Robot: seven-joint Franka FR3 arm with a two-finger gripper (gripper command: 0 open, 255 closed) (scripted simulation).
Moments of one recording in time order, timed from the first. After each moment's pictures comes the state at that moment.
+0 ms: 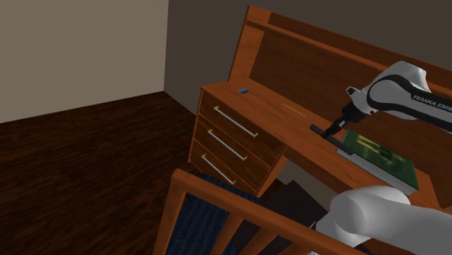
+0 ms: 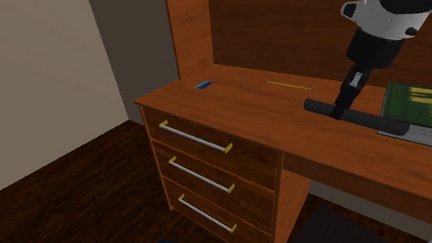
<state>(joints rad) -0.36 -0.97 -0.36 -2.67 -0.17 1.92 -0.74</state>
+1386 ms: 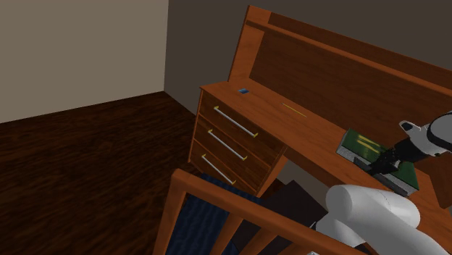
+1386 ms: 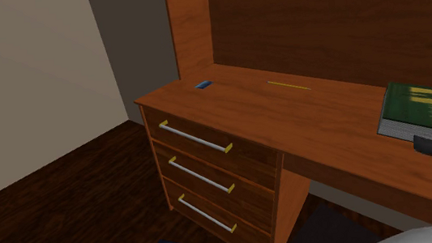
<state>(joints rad) -0.68 -1.39 -0.62 -2.76 -0.43 1.57 -1.07</state>
